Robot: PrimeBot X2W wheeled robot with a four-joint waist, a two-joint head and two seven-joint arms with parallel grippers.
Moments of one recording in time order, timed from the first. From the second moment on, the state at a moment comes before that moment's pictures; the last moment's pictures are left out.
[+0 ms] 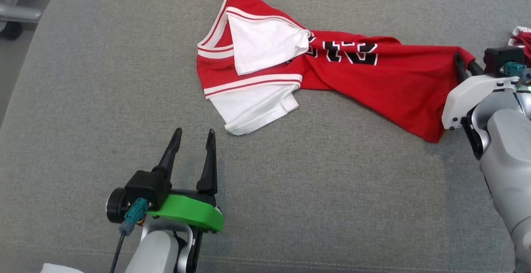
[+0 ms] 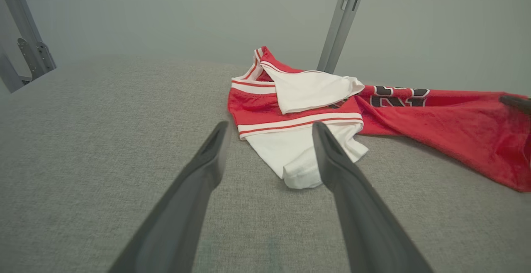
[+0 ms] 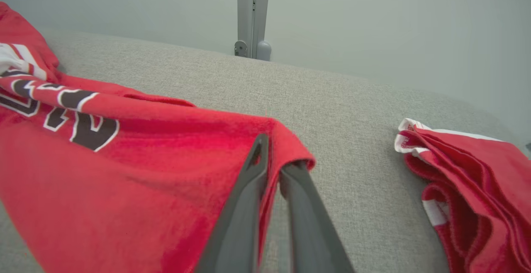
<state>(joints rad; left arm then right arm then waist) -0.22 0.05 -0.31 0.25 -0.33 0.00 -0.26 -0.84 -0.28 0.08 1.06 0.12 0.13 -0.20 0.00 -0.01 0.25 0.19</state>
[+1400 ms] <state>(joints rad) -0.35 0.05 -0.20 0.65 -0.49 -0.03 -0.26 -0.27 -0.10 0.13 0.41 0.26 0.13 -0.26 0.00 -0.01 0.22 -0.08</state>
